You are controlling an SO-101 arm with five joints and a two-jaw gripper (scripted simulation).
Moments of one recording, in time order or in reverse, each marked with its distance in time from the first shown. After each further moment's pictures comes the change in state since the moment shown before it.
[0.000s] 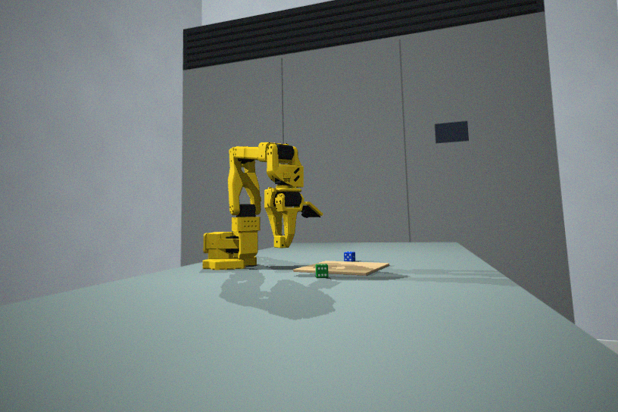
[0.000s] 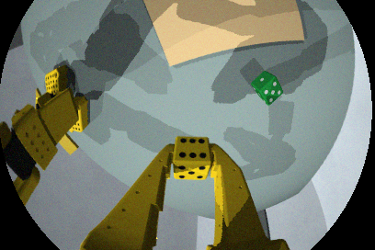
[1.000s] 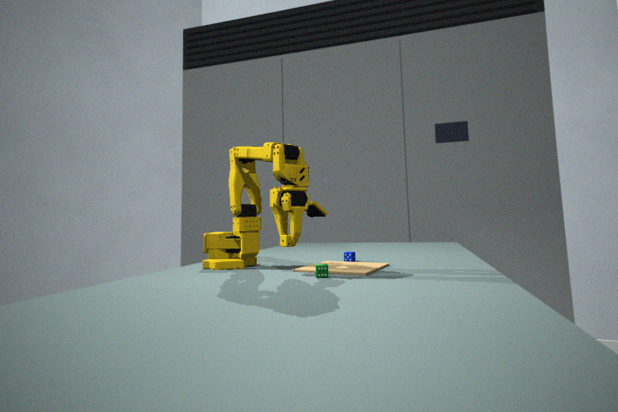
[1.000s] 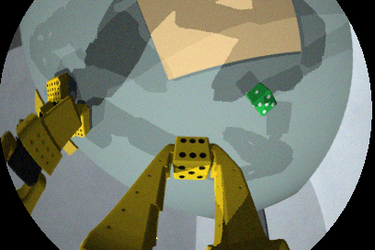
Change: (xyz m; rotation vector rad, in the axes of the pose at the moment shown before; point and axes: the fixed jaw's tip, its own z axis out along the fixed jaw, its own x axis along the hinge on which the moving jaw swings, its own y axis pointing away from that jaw) arm -0.012 -0.001 -0.001 0.008 0.002 -0.006
